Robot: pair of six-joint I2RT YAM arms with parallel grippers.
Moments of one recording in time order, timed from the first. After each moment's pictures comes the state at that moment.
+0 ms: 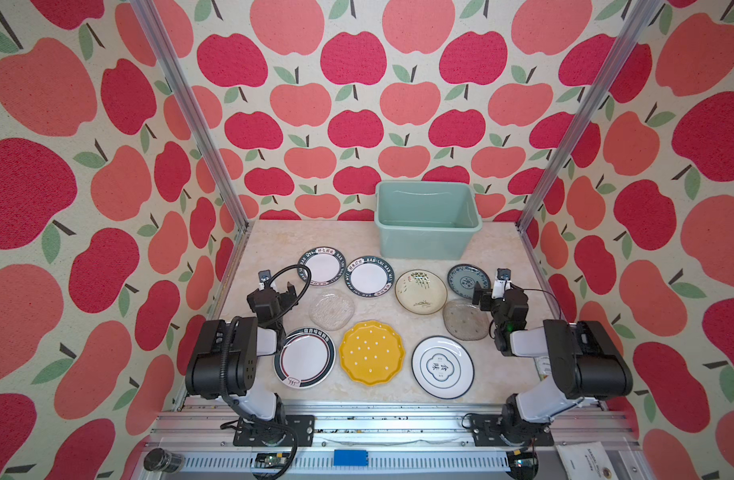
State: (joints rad) left arm 0.07 1.60 0.38 0.88 -0.16 -0.03; right arm 0.07 1.56 0.35 0.90 0.13 -0.09
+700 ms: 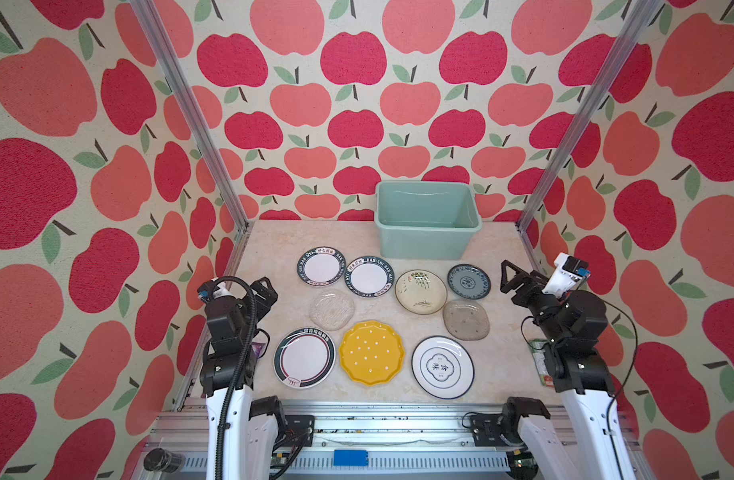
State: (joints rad) left arm 0.22 0.60 0.66 -0.48 0.14 -0.71; right arm 0.01 0.61 0.74 -0.28 -0.23 0.49
